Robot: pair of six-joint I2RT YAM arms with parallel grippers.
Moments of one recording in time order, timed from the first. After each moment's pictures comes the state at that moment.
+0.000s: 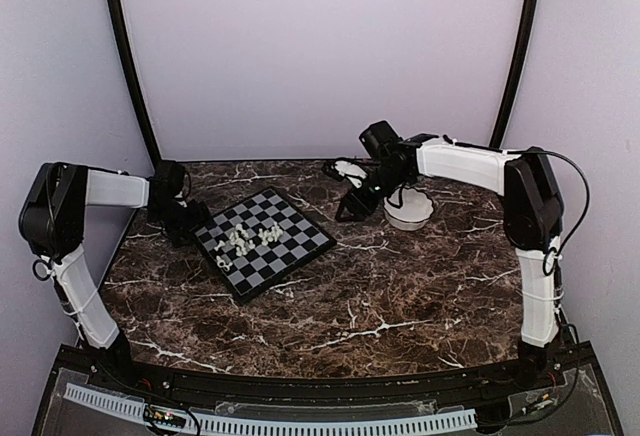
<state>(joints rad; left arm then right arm) -0.13 1.78 1.06 -0.38 0.14 -0.70 0.62 2.11 1.77 -0.69 -0.38 -0.39</state>
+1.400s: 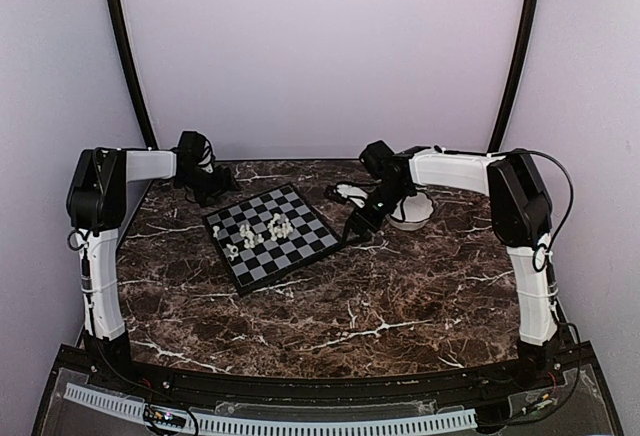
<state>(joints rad) -0.14 2.19 1.63 -0.40 0.29 -0.51 0.60 2.20 1.77 -0.78 -0.45 -0.48</state>
